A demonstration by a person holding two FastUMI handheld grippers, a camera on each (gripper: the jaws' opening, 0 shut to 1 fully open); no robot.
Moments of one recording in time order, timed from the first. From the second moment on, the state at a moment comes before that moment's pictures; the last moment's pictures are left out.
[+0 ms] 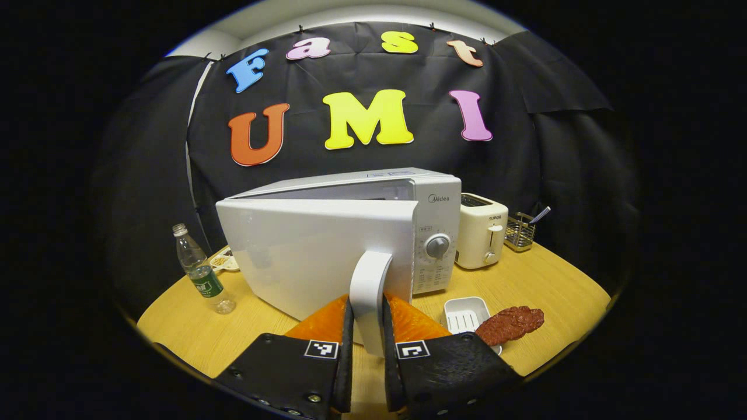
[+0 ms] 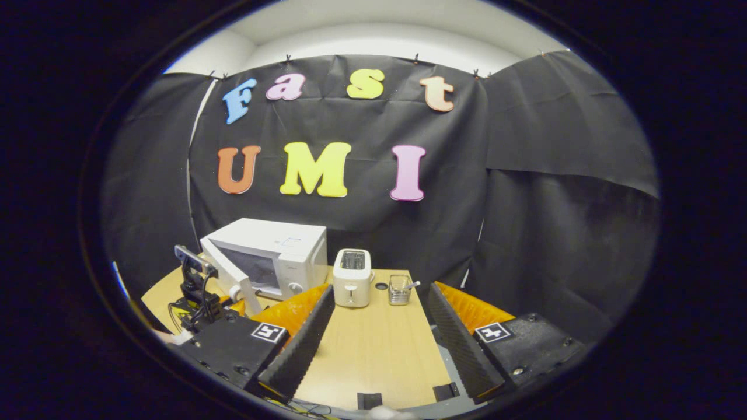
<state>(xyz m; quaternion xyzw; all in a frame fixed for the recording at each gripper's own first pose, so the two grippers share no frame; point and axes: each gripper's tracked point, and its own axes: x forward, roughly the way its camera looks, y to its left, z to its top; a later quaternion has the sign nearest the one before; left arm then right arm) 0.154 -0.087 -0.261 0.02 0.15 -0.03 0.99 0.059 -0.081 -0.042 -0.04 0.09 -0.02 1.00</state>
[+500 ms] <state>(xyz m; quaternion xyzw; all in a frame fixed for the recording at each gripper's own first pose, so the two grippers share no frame) 0.136 -0.050 -0.247 0.01 0.13 0.01 0.99 0.041 -0.074 -0.037 -0.04 0.08 0.00 1.00</state>
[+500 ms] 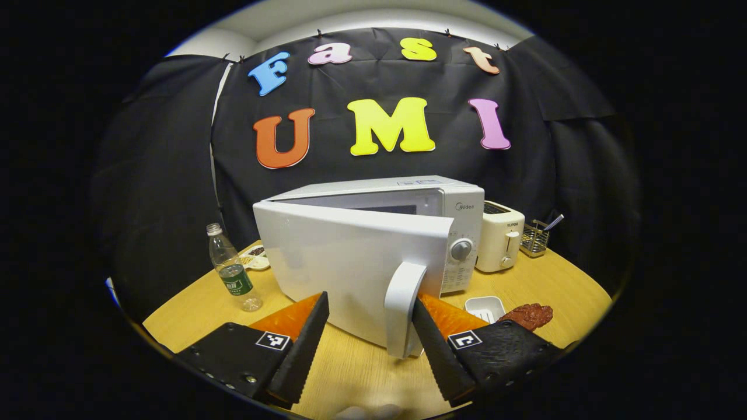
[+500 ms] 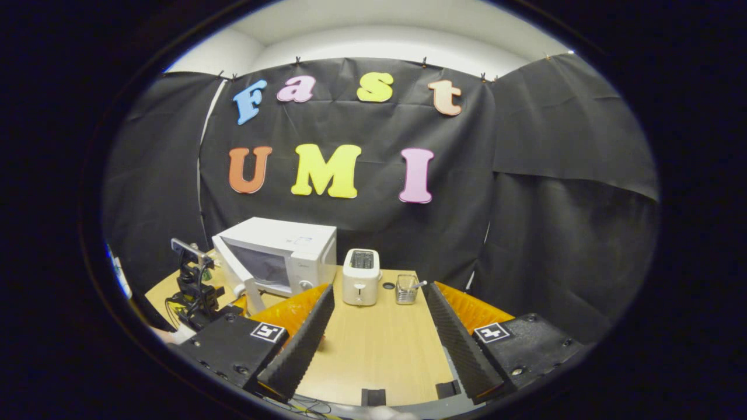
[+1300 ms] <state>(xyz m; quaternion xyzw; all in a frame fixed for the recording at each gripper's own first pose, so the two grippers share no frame) 0.042 0.071 -0.248 0.05 0.15 0.06 0.99 0.014 -0.005 -0.068 -0.01 0.10 0.05 0.99</state>
